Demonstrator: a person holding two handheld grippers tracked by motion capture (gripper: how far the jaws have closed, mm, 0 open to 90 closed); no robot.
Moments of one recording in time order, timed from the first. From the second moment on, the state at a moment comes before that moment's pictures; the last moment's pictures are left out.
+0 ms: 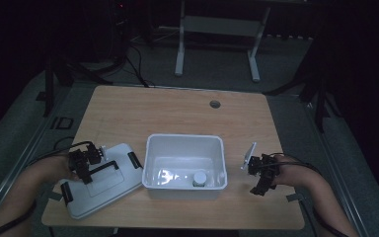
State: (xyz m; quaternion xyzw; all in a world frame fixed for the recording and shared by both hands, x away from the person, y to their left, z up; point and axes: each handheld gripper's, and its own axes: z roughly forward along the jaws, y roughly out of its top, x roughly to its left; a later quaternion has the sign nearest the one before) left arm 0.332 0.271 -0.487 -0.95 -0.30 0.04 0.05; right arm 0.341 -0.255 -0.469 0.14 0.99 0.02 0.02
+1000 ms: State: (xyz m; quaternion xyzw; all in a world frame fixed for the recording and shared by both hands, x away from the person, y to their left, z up) left arm 0.312 0.290 -0.346 -0.95 -0.30 -0.03 0.01; right arm 0.340 -0.260 -0.461 0.15 0.99 0.02 0.02
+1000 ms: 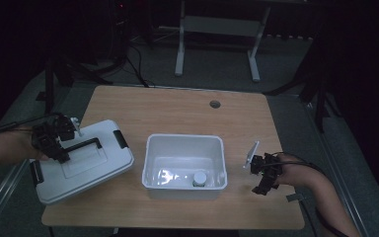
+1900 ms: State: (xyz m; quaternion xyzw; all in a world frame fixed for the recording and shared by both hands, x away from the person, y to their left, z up) left arm 0.340 0.162 -0.317 -0.98 -0.17 -0.04 -0.03; right arm 0.338 -0.263 -0.464 0.15 0.99 0.02 0.02
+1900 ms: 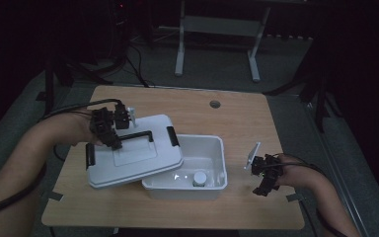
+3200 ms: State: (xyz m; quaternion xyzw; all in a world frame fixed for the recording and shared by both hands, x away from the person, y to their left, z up) left arm 0.366 0.038 -0.358 -1.00 -0.04 0.00 -0.04; right arm 0.335 -0.270 -0.467 0.15 0.99 0.02 0.01
